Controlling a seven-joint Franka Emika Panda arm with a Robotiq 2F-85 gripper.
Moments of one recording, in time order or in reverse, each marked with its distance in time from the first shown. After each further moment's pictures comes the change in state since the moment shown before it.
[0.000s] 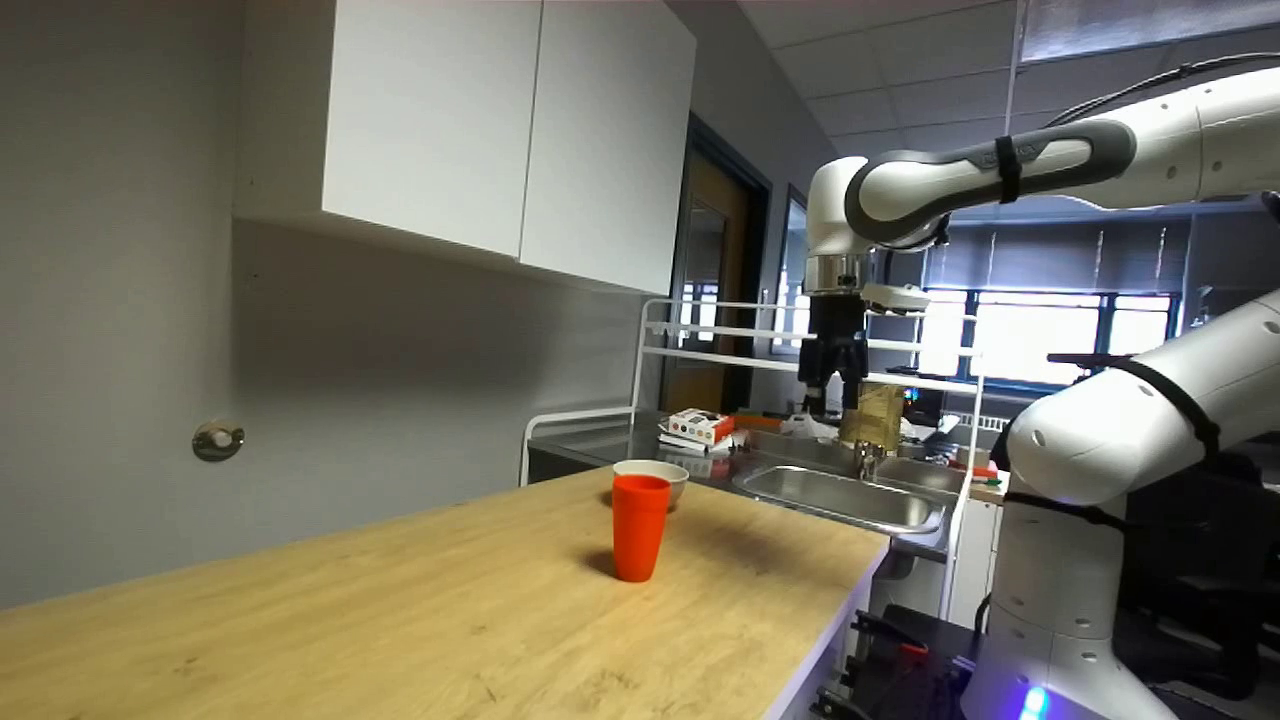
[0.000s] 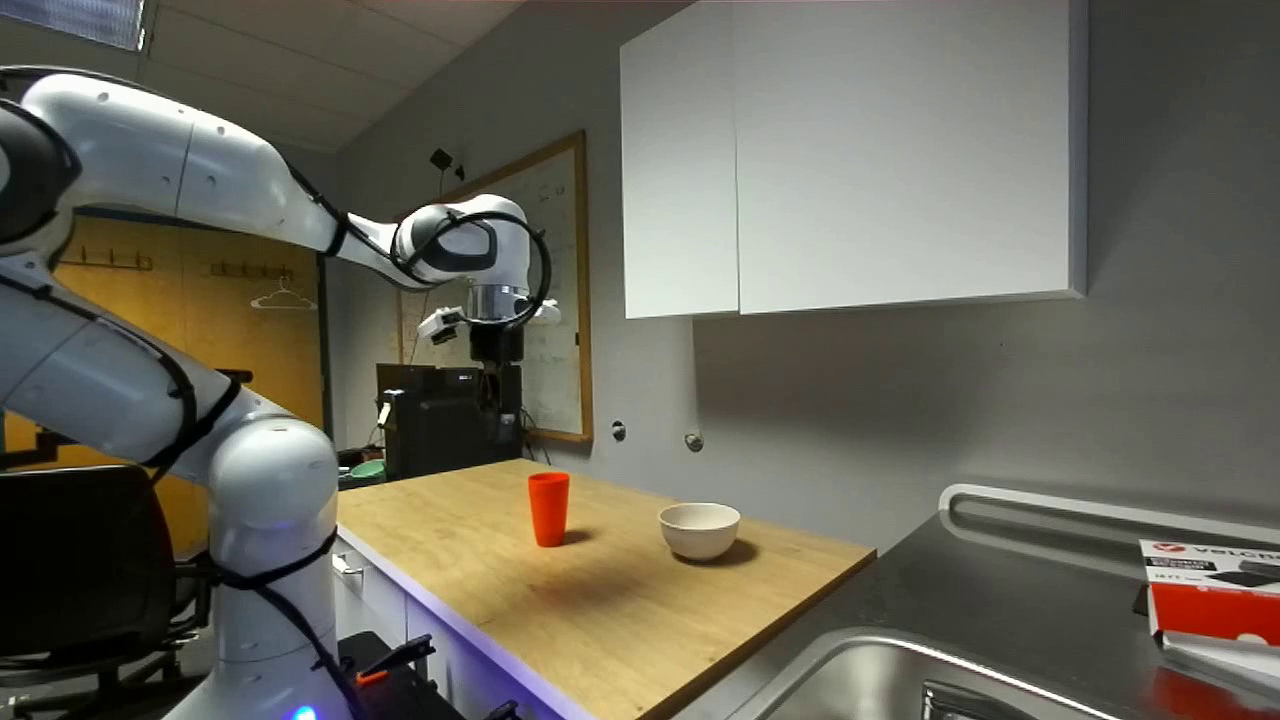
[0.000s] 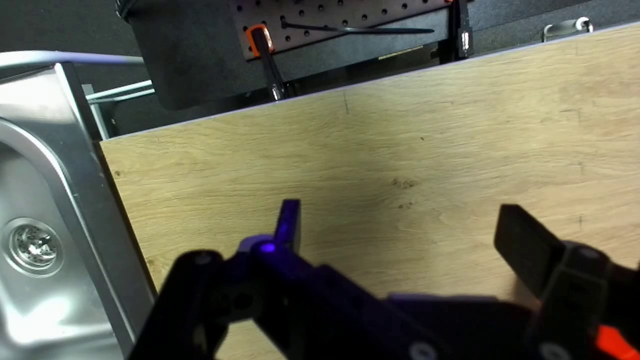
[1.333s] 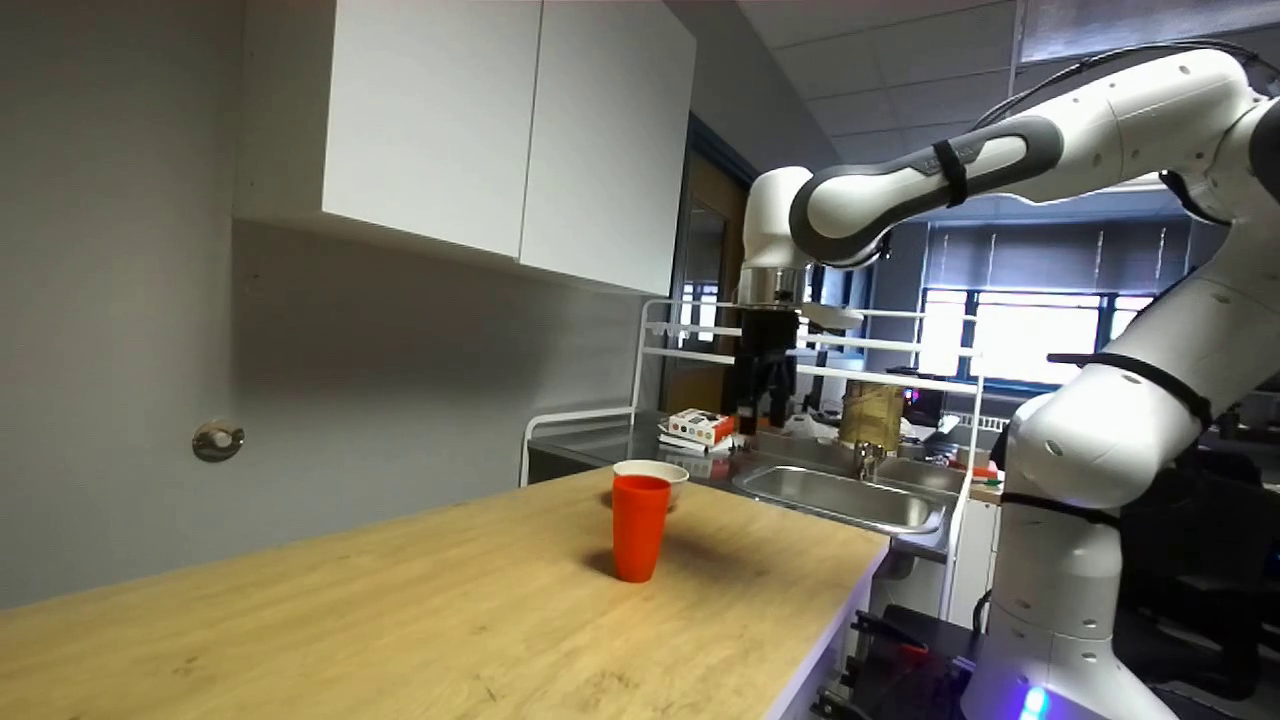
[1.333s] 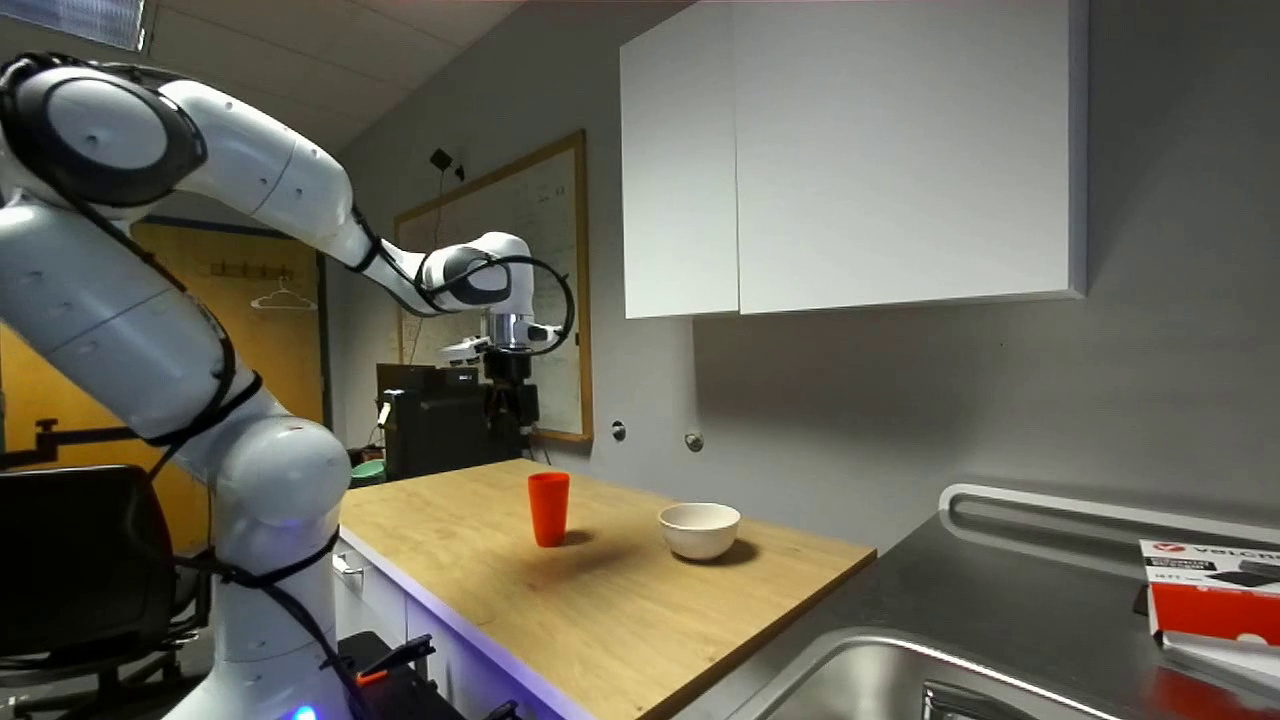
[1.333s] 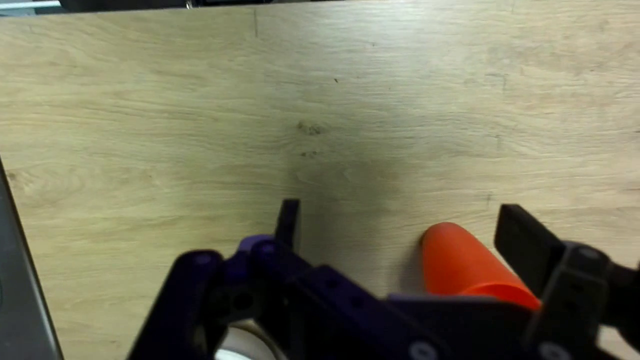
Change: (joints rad) arm 0.125 0.252 0.105 0.064 0.082 0.232 0.001
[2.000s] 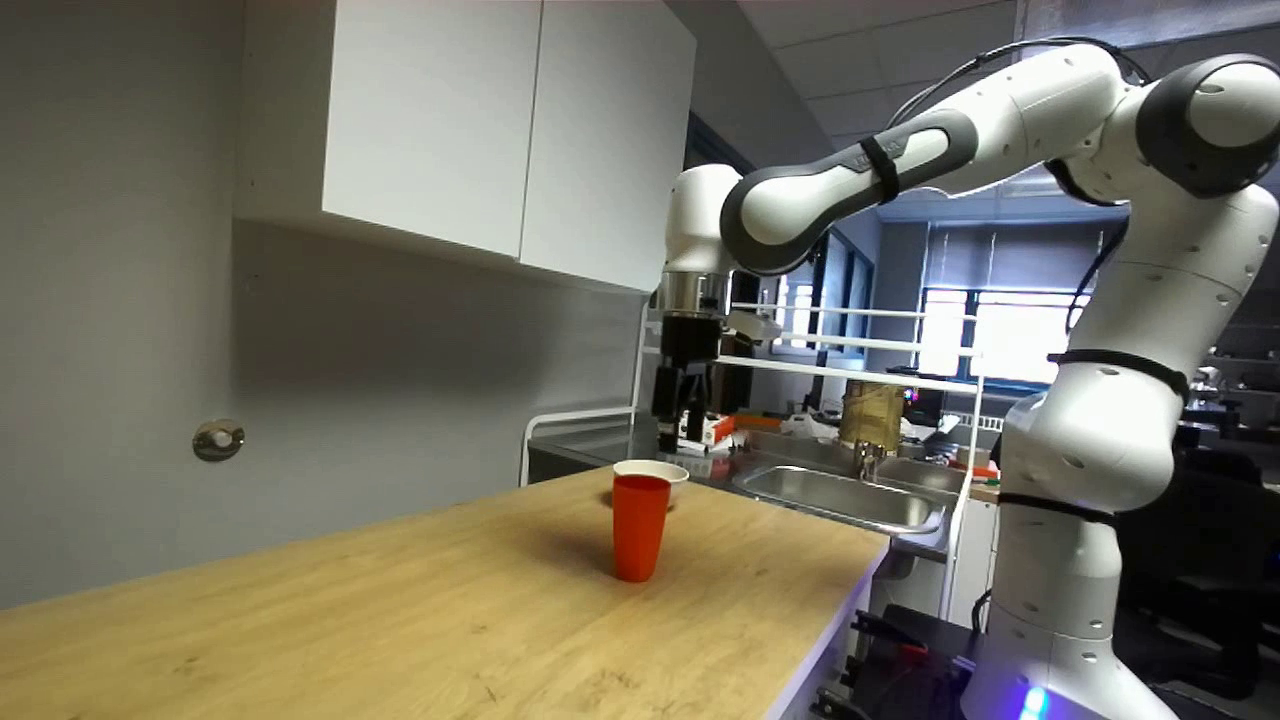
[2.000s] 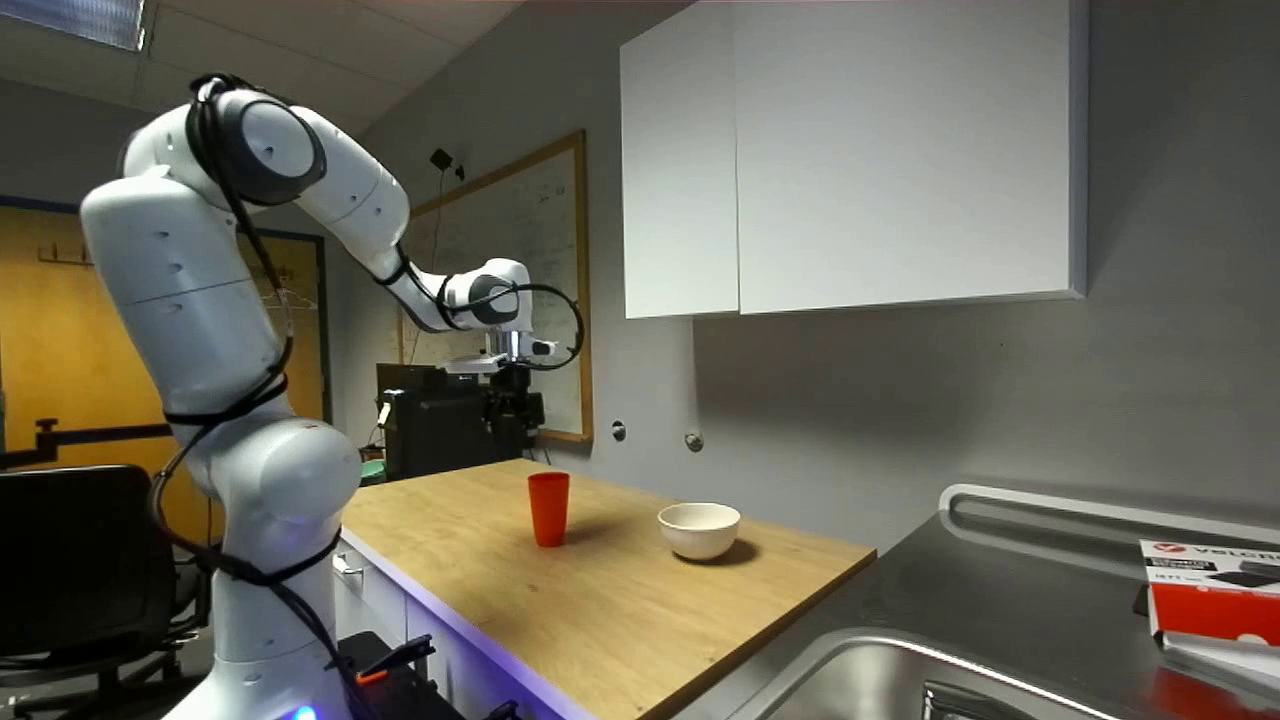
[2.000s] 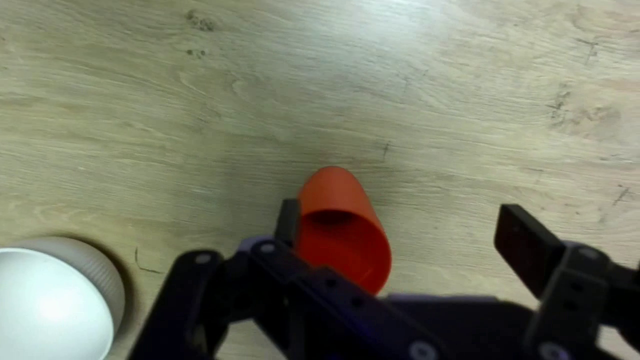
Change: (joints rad) arm 0.124 0.313 0.072 0.191 0.000 0.143 -0.012
